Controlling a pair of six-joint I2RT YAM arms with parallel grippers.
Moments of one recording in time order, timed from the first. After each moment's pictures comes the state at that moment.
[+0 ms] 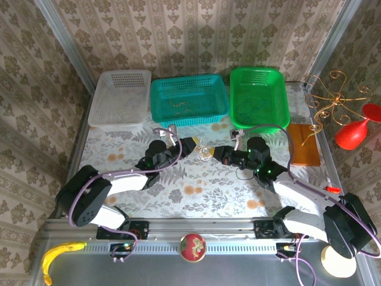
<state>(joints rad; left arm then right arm) -0.76 1.44 0.50 0.84 0.20 -1.06 0.53 1.11 0.49 0.34 -0.46 0.89</state>
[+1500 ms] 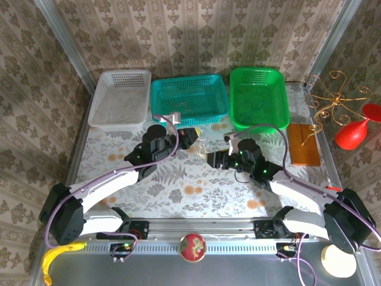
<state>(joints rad) -0.79 1.24 0.77 0.28 0.19 -0.83 0.61 1.14 0.53 0.17 -0.23 0.53</state>
